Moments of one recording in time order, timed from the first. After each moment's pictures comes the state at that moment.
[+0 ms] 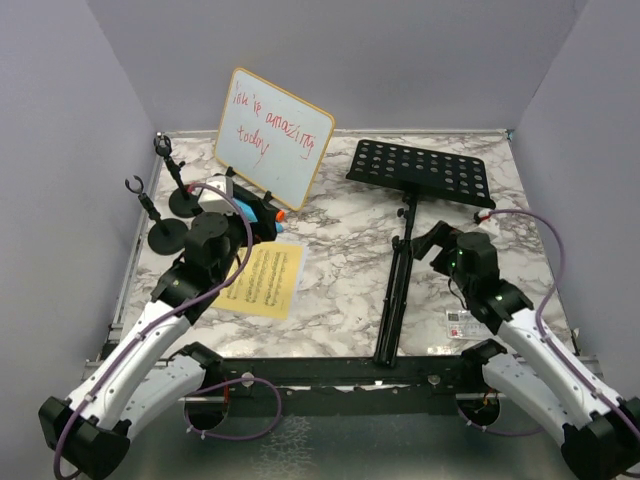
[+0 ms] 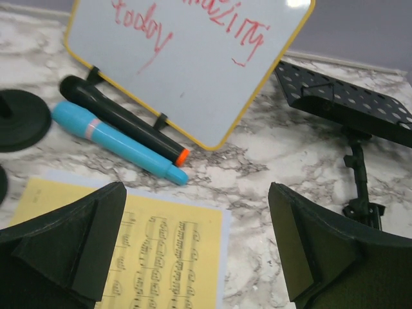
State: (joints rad) left arm -0.51 0.78 0.77 -0.21 -0.33 -0.37; right arm 0.40 0.71 0.53 -0.27 0.32 0.65
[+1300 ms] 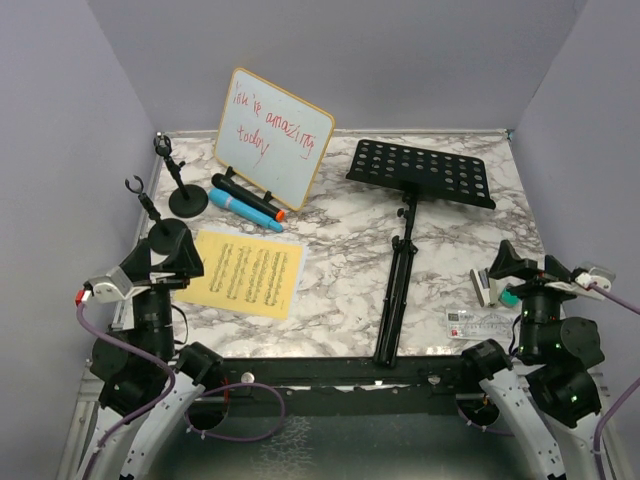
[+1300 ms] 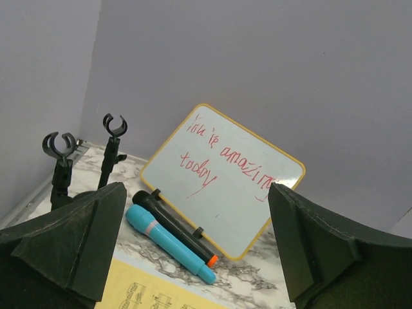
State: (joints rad) left arm -0.51 0.01 0.58 -0.11 -0.59 -0.15; right arm 0.39 0.02 0.64 -0.42 0.65 0.11
